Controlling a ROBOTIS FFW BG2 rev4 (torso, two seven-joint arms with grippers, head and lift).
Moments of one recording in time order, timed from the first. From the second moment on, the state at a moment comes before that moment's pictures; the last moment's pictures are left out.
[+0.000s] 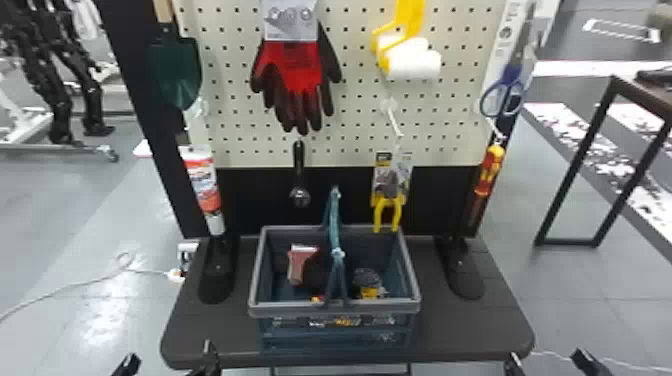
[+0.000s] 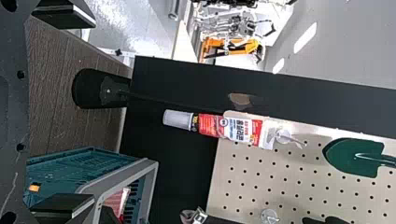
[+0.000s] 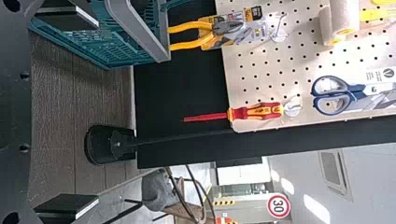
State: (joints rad) left arm 0.41 0.14 -0.08 -1.64 0.27 -0.39 0.12; right arm 0.35 0.00 -0.23 -1.56 -0.21 -0.29 0.46
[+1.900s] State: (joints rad) left arm 0.41 0.14 -0.08 -1.64 0.27 -0.39 0.12; right arm 0.35 0.00 -0.23 -1.56 -0.21 -0.29 0.46
